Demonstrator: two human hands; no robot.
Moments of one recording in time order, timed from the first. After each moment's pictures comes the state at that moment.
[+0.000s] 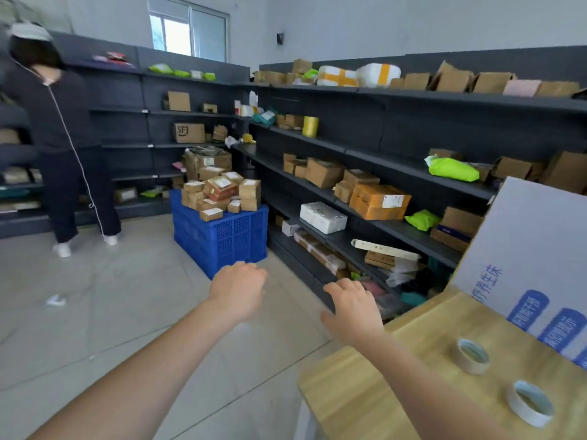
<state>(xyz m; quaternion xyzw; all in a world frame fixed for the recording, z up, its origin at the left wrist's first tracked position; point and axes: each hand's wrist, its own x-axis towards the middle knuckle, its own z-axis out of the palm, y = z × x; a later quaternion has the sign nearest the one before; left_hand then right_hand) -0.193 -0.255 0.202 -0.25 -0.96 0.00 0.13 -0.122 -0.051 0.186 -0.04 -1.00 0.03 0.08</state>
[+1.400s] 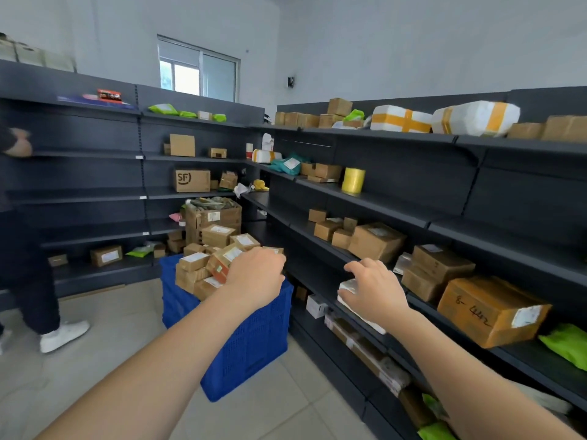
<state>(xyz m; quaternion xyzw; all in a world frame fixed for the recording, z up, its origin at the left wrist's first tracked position) -0.833 -0.294 0.283 -0.27 -0.93 -0.04 0.24 -0.772 -0.083 0.279 -0.05 -0.98 0.03 0.17</state>
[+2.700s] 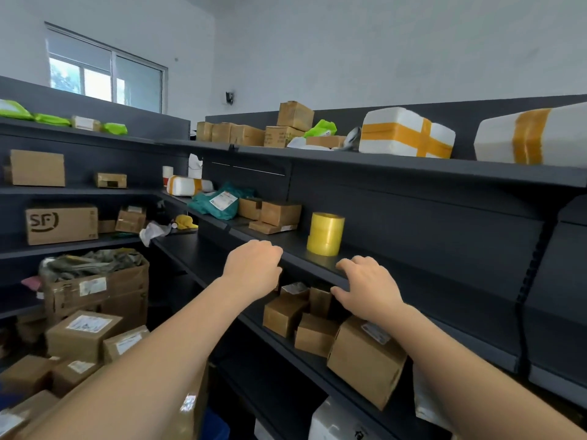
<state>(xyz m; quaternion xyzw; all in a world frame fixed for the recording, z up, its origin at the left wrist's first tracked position) -1.461 -0.001 0.341 -0.34 -0.90 -0.10 0.27 -1.346 0.179 0.343 -0.09 -0.97 -0.06 0.23</state>
